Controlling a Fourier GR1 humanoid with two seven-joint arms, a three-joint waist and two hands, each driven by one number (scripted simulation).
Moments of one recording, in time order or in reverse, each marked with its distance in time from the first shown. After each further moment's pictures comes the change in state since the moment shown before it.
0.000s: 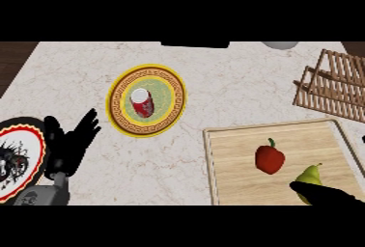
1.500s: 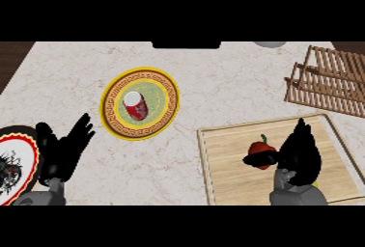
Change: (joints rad) left arm 0.039 -0.011 0.044 0.005 -0.008 -0.003 -0.025; right arm -0.282 0.520 -0.068 0.464 0.498 0.263 -0.010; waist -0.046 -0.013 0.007
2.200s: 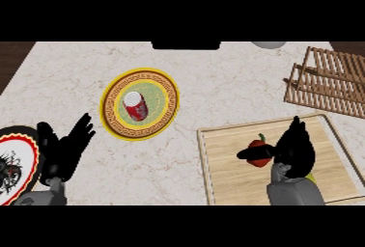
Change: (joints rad) left arm -0.002 -0.015 0.014 0.001 -0.017 -0.009 0.005; right arm -0.035 0.007 -0.043 0.115 -0.010 -0.044 -0.072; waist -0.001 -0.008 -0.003
